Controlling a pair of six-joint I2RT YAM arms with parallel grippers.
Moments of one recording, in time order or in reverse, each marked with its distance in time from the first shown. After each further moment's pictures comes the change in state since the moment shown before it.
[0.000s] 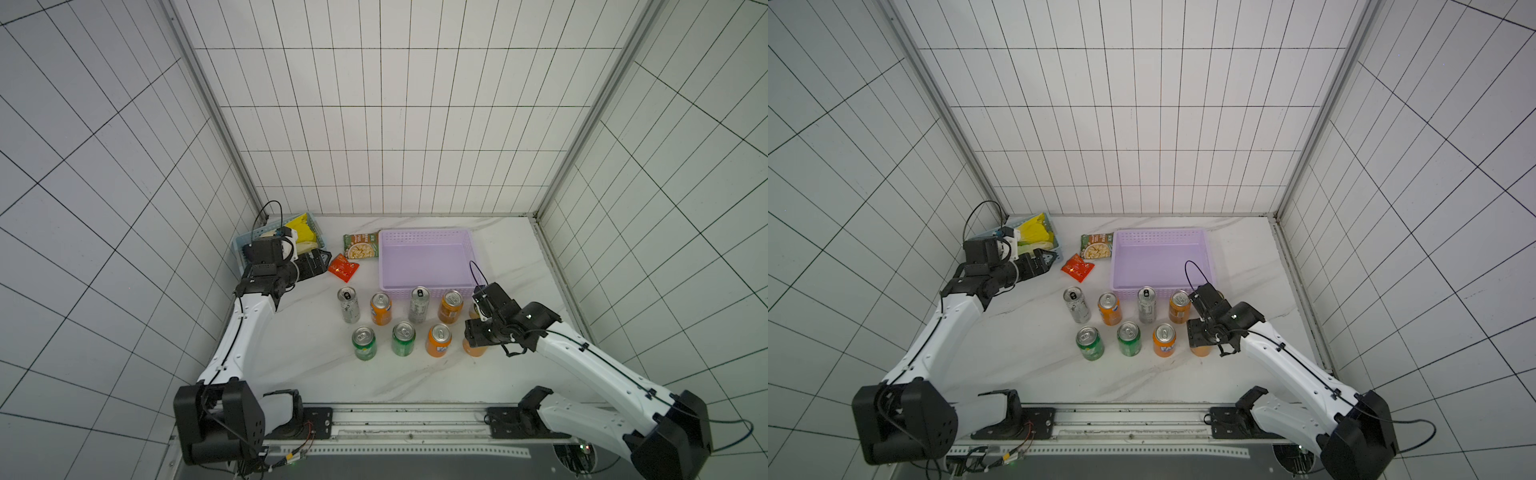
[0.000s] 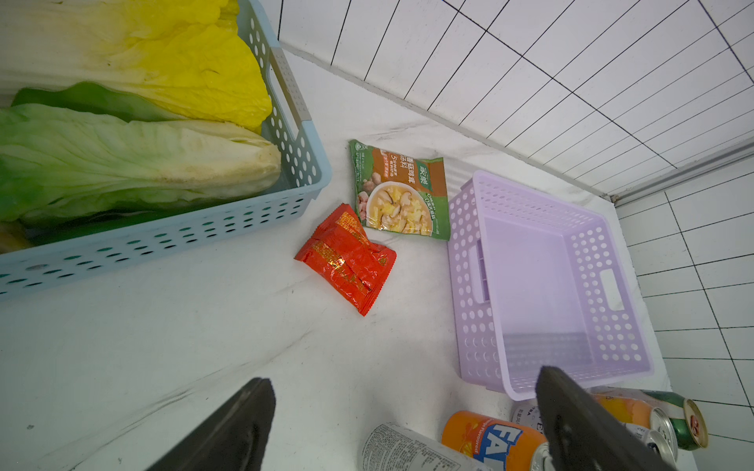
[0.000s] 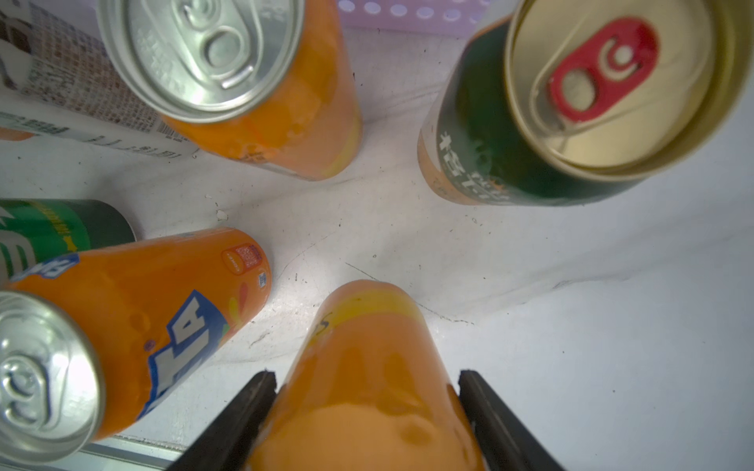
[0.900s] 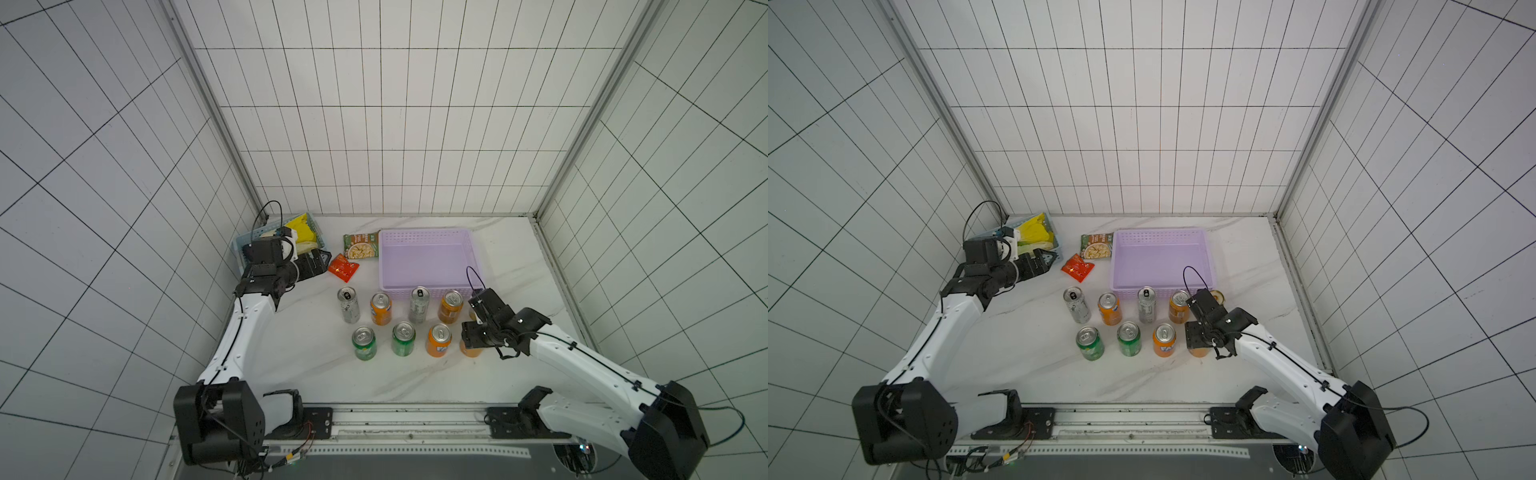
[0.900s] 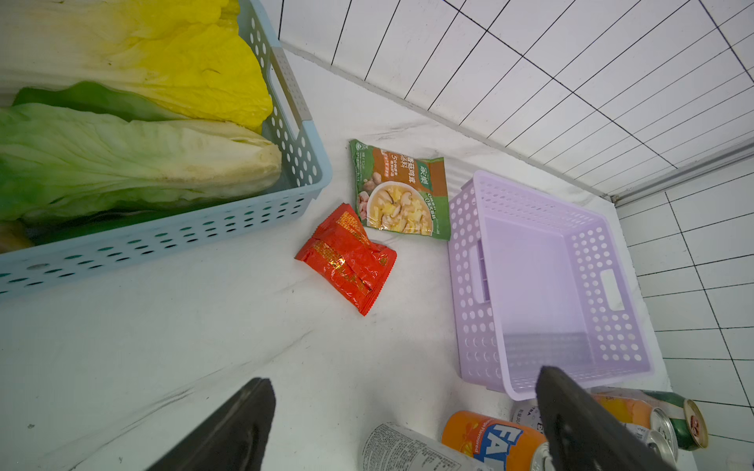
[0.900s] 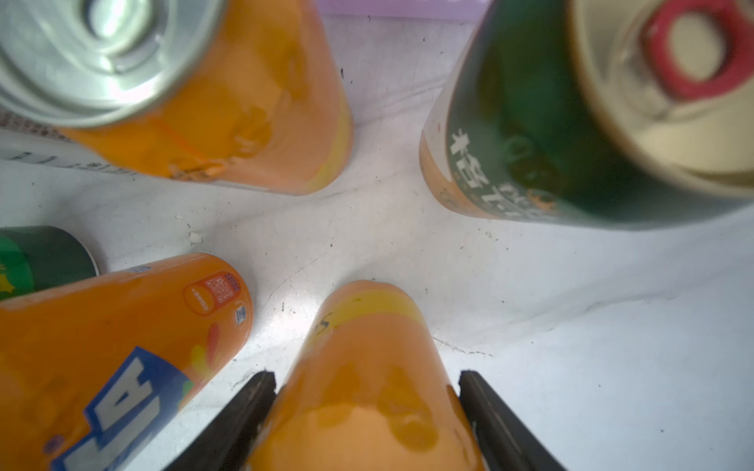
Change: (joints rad) left arm 0.001 0.000 0.000 0.000 0.000 0.000; right arm 0.004 0.028 -0.095 0.131 0.016 0.035
